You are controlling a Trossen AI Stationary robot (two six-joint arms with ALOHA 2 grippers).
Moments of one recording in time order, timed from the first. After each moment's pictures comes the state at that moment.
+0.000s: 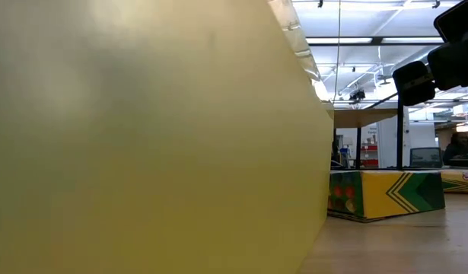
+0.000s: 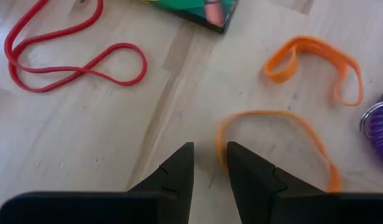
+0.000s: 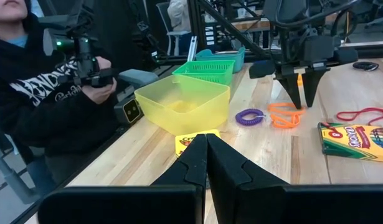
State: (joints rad) left arm -0.16 1.72 0.83 -0.28 -0.22 -0.52; right arm 0.17 0.18 0.01 0.05 -0.29 0.17
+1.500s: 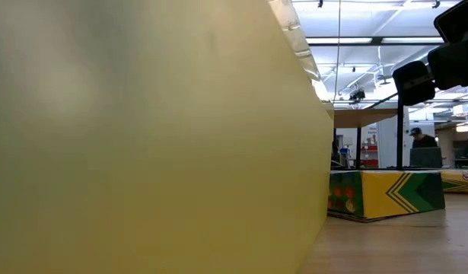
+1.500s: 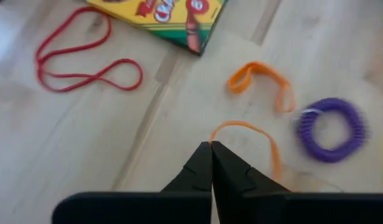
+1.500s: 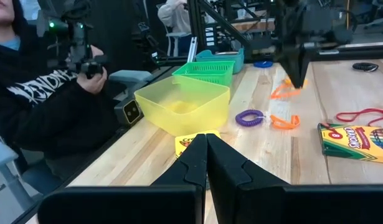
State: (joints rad) left arm -0.20 1.57 0.86 -0.40 -0.21 -0.61; right arm 0.17 0.18 0.01 0.05 -0.29 0.17
